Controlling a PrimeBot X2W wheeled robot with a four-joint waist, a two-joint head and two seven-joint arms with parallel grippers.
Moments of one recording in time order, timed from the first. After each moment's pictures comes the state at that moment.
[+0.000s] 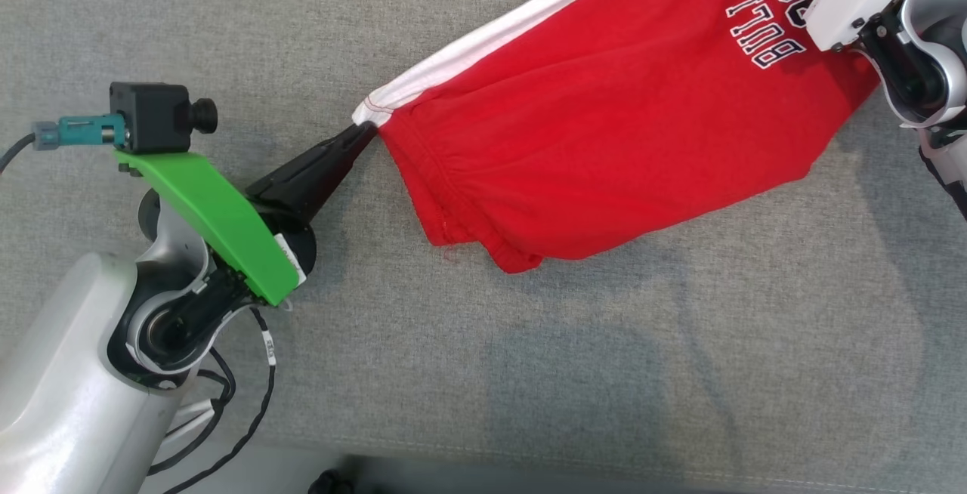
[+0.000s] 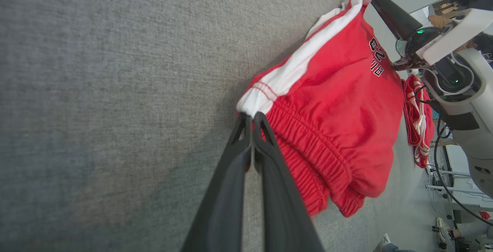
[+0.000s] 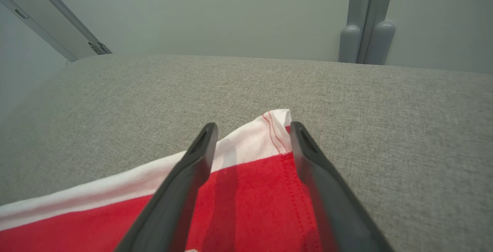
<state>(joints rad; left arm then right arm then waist) -0.54 0.39 -0.51 -0.07 -1.23 -0.06 0.34 -0.94 -0.52 0.66 0.29 0.81 -0.10 0.10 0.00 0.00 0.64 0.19</state>
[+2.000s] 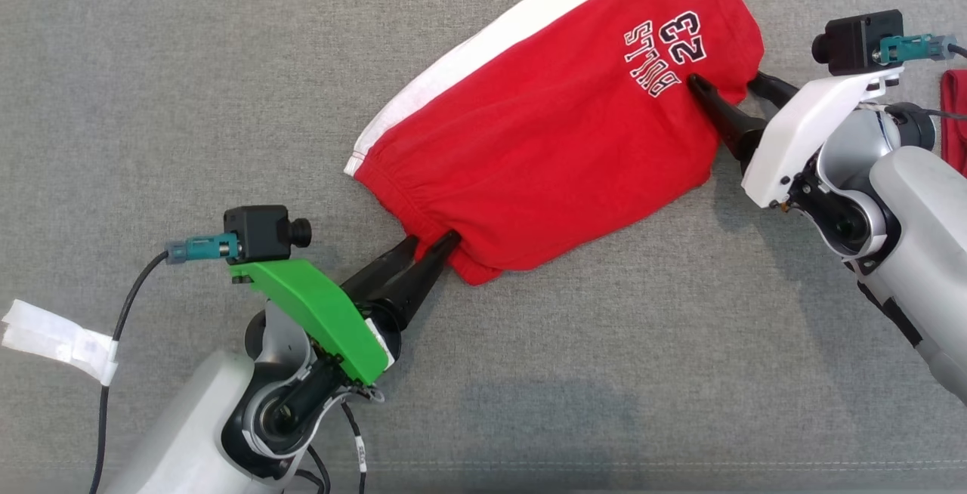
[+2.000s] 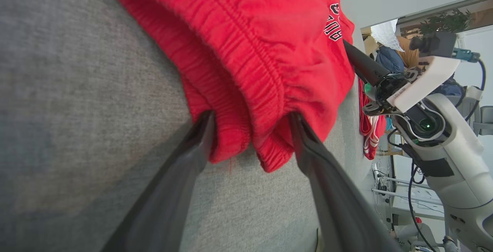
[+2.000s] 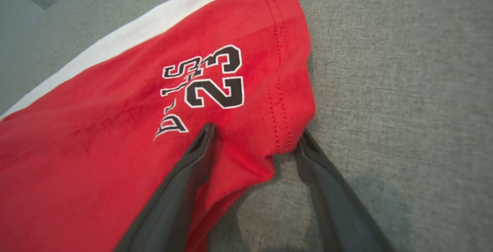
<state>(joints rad) -0.35 0.26 -0.59 -0.04 -1.27 0.06 0.26 -0.72 -0.48 0.73 0.37 0.91 -0.04 0.17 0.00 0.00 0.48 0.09</state>
